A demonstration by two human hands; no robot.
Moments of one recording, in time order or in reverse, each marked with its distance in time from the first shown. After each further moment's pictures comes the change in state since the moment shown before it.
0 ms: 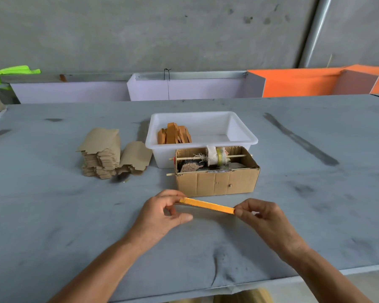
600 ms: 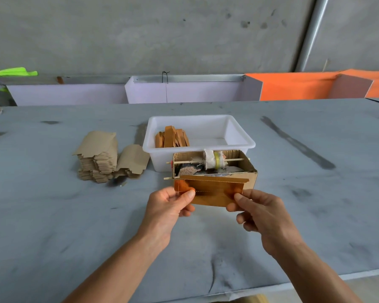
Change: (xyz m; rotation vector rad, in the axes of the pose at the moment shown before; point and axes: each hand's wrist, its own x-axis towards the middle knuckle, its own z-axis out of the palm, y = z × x) left_hand 0.013 0.036 0.022 -0.551 0.205 -0.285; right_hand 0.008 -0.039 0.003 0.486 0.135 0.313
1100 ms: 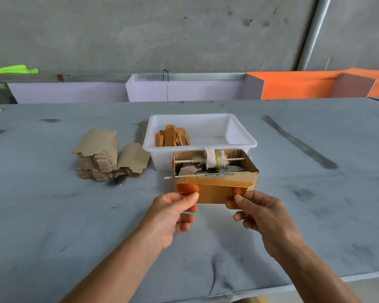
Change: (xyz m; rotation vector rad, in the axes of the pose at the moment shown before) left_hand -0.002 0.008 0.000 -0.059 -0.069 -0.307; right_hand 0.003 0.006 -0.002 0.033 -0.064 -0.014
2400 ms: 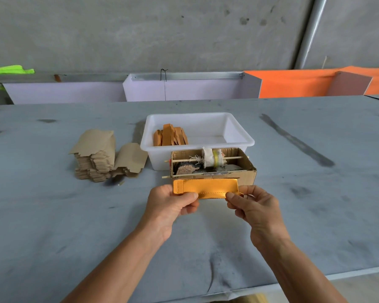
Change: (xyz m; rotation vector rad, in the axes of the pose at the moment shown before) left_hand 0.004 0.004 0.007 0.048 0.103 0.209; right_hand 0.009 0.004 0.014 0.160 0.188 -0.003
